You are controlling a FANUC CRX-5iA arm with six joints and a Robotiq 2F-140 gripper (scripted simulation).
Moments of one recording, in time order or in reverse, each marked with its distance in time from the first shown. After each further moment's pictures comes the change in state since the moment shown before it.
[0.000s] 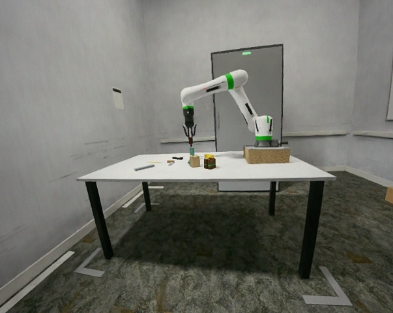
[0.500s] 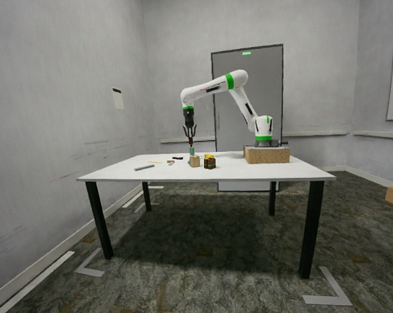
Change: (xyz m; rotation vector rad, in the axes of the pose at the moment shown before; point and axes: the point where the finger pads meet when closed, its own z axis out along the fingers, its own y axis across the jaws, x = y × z) arm 0.000 0.000 0.002 0.000 0.000 0.000
